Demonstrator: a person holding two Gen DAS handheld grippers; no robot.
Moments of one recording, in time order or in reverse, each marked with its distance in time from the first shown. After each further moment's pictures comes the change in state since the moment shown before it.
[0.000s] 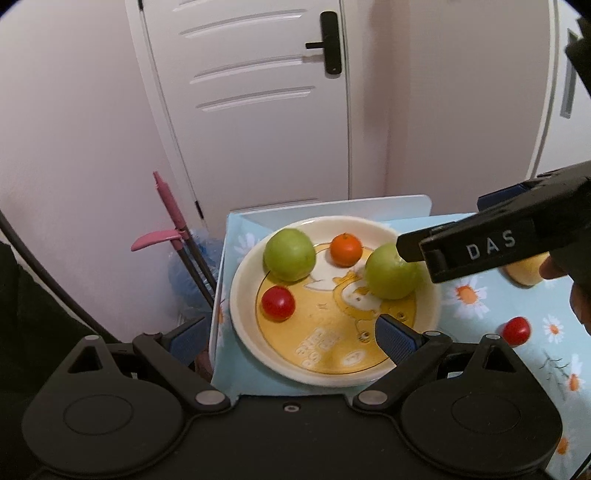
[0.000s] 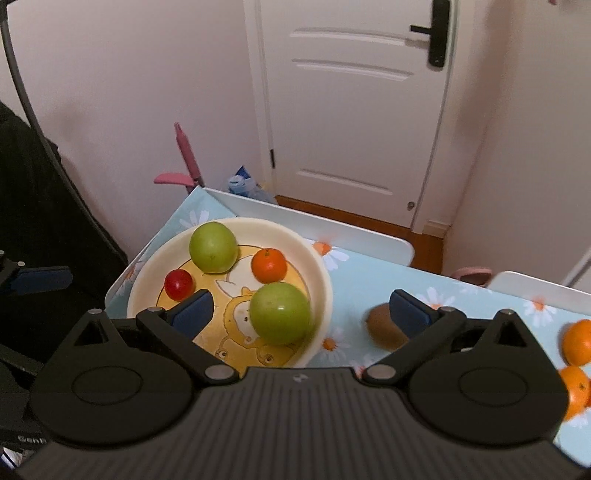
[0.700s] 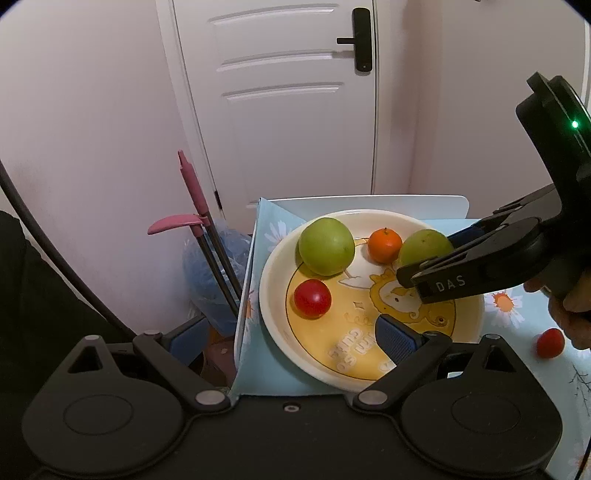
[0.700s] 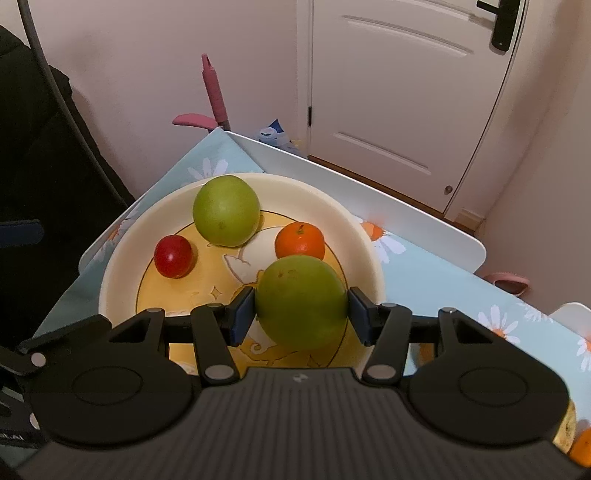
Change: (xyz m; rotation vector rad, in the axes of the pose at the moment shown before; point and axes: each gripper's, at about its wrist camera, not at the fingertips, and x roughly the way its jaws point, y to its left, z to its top) left arm 0.027 0.021 -0.009 -0.072 0.012 0.048; right arm 0.089 0.026 0.004 -0.158 0.115 0.090
